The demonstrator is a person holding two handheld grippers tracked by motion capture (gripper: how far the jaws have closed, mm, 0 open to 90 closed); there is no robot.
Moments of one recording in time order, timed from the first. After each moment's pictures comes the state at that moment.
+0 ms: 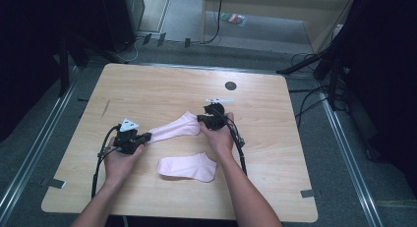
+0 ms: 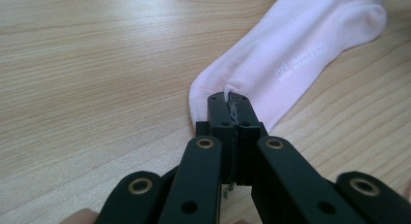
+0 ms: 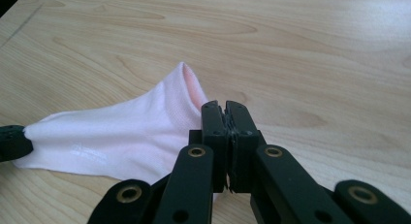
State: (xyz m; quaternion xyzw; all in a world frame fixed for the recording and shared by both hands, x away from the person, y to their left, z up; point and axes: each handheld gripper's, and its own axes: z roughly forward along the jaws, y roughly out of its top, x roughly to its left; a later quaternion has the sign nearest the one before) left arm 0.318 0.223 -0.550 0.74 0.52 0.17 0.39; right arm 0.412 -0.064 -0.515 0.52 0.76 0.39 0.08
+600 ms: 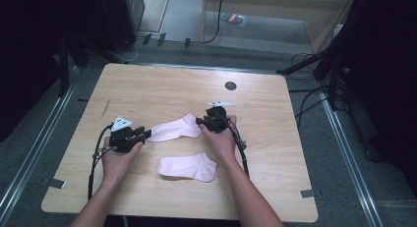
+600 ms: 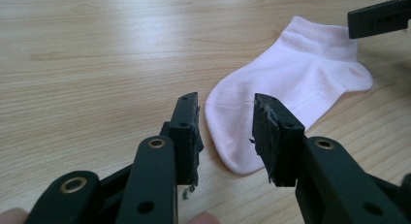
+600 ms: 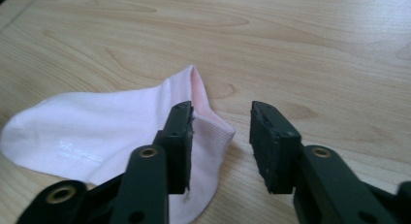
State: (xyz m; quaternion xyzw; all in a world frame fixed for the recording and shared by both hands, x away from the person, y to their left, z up) left arm 0.316 0.232 -0.543 0.70 0.53 0.18 0.44; right arm 0.412 -0.069 -0.528 0.51 0.76 0.39 0.09
